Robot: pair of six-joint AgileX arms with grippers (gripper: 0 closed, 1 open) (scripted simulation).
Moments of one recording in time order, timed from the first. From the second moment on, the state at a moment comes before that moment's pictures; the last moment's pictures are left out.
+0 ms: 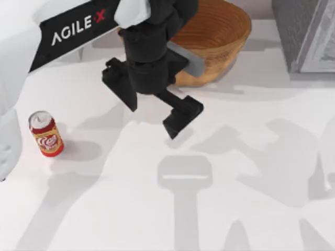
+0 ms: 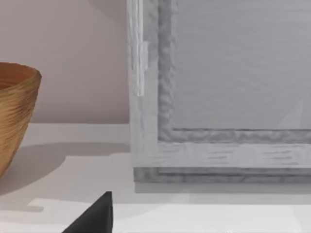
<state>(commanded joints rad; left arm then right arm) -0.62 2.18 1.96 -1.37 0.06 0.16 0.00 0.00 0.00 0.00 0.00 0.00</state>
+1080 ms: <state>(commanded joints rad) -0.65 2.31 1.99 -1.25 0.00 0.16 0.00 0.00 0.00 0.00 0.00 0.00</state>
